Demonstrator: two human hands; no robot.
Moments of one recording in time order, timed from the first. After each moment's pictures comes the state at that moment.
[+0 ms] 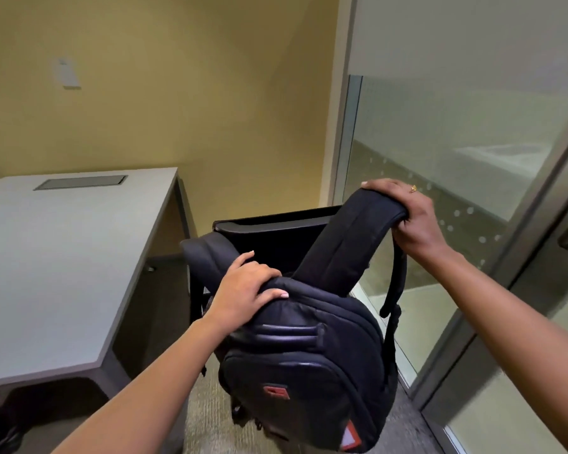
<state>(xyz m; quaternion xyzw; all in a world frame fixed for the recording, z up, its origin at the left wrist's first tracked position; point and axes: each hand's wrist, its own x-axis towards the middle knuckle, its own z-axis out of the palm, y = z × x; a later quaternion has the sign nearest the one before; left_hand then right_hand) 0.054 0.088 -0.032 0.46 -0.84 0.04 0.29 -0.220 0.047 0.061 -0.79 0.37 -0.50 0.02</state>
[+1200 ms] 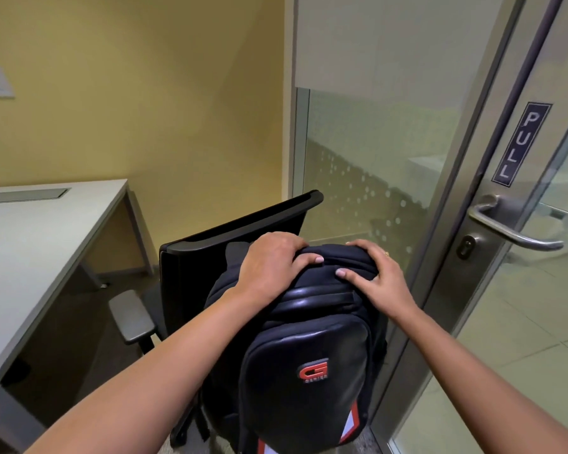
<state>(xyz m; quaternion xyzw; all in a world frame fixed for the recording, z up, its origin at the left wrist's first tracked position) -0.201 0.050 0.038 0.49 -0.81 0.00 0.33 -0.402 0.048 -0.010 -0.72 0.49 -0.47 0.15</state>
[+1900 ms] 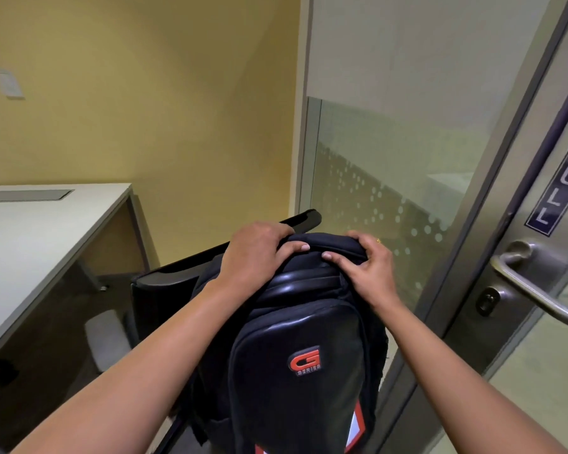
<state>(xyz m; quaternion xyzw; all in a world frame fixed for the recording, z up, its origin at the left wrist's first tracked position) -0.225 -0.040 0.066 0.54 -0.77 0.03 0.34 -0.414 -0.069 0.017 -0.66 0.46 -0.57 0.14</state>
